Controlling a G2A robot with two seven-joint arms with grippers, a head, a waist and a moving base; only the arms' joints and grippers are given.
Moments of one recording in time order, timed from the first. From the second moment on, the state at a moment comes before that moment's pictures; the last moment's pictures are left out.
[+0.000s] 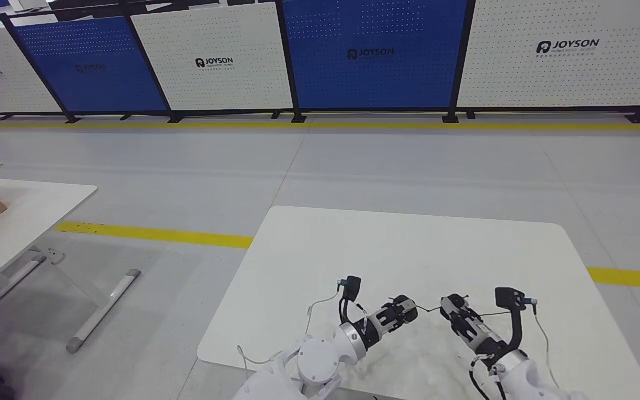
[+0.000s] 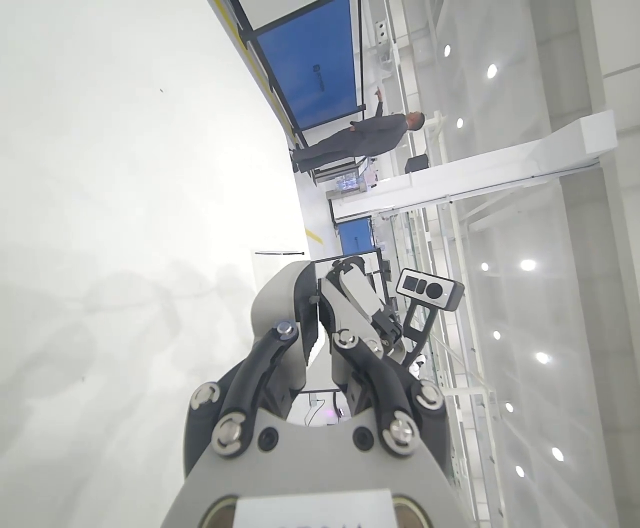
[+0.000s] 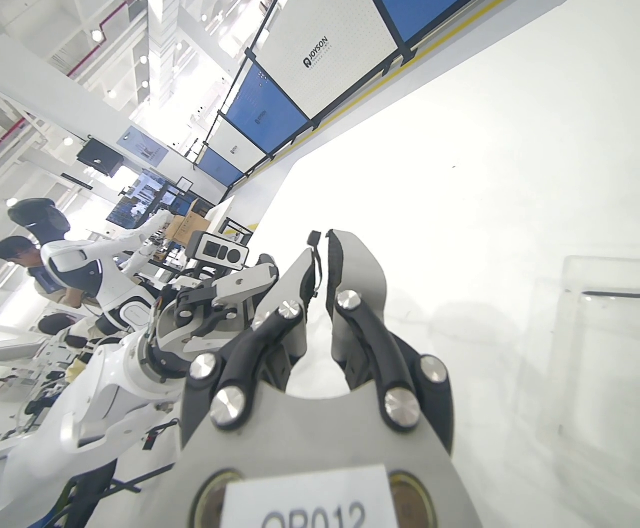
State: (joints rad) left arm 1.35 -1.29 -0.87 -1.51 -0.14 -0.11 -0.15; right arm -1.61 -1.14 1.31 -1.79 -0.43 -0.11 0.36
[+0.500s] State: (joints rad) left arm 1.35 -1.30 -0.87 -1.50 -0.12 -0.11 -0.16; right arm -1.60 -1.14 1.30 -1.78 -0.44 -0.10 0.37
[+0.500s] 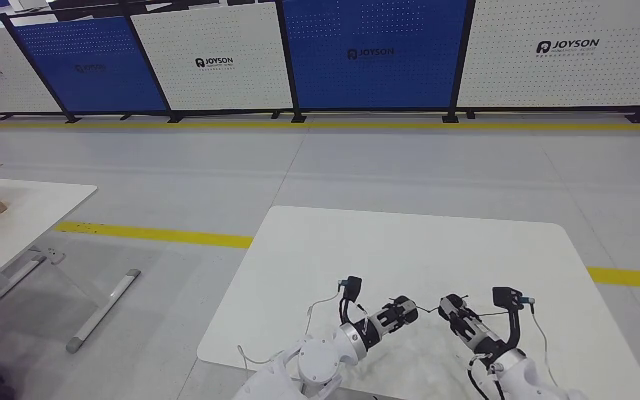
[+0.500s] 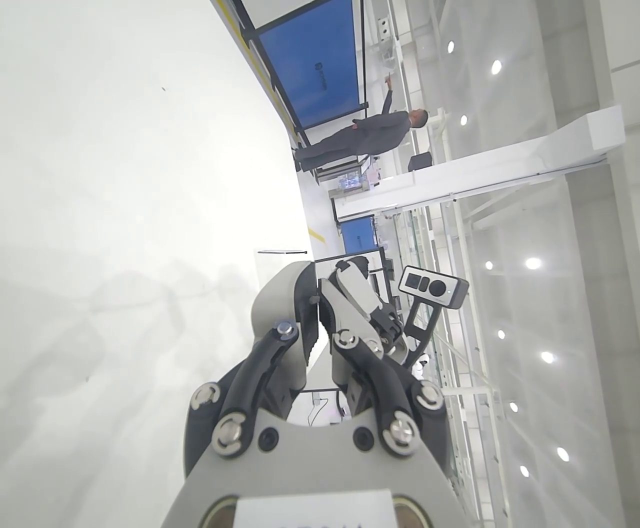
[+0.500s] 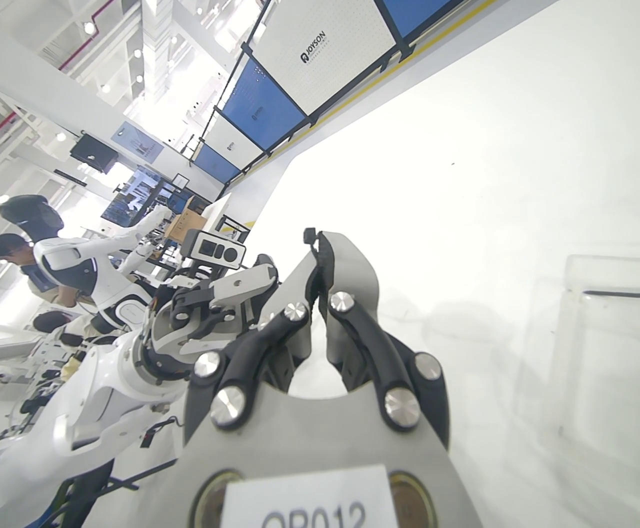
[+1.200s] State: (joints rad) left arm 1.37 -1.29 -0.87 -1.53 -0.09 -0.12 -0.18; right arm -1.59 -1.14 1.29 -1.78 -0.47 -0.10 0.37
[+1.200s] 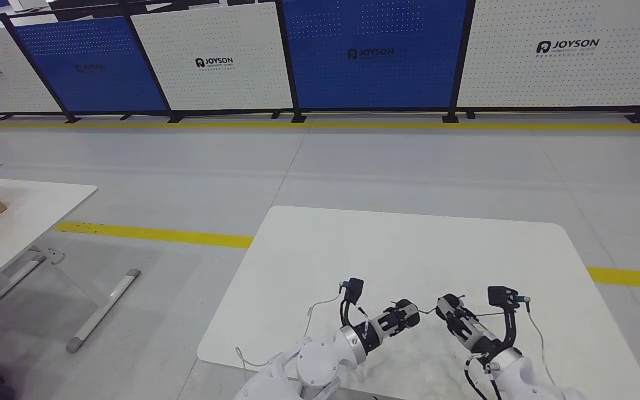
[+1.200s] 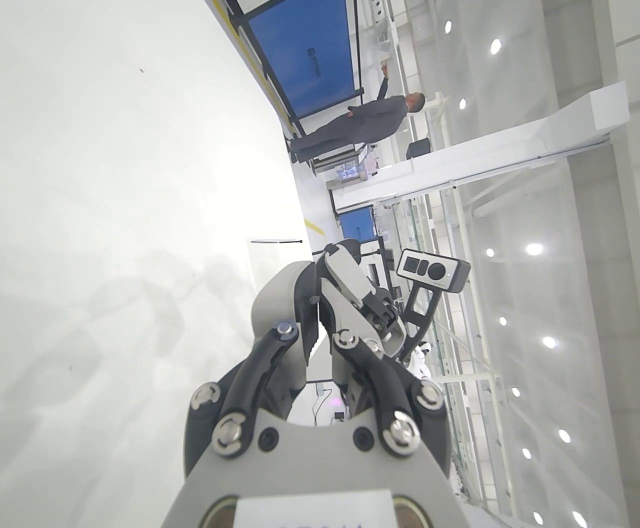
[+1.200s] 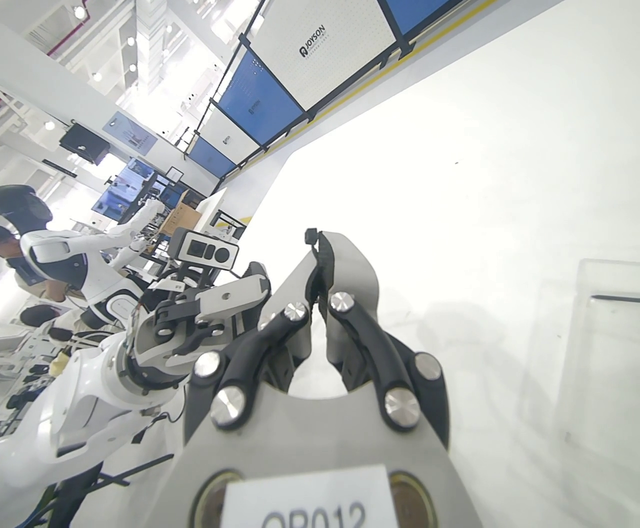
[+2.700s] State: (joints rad) left arm 1.33 -1.31 -0.83 -1.48 -0.05 -0.10 -0.13; right arm -1.60 -1.15 1.29 -1.79 -0.49 -0.10 0.37
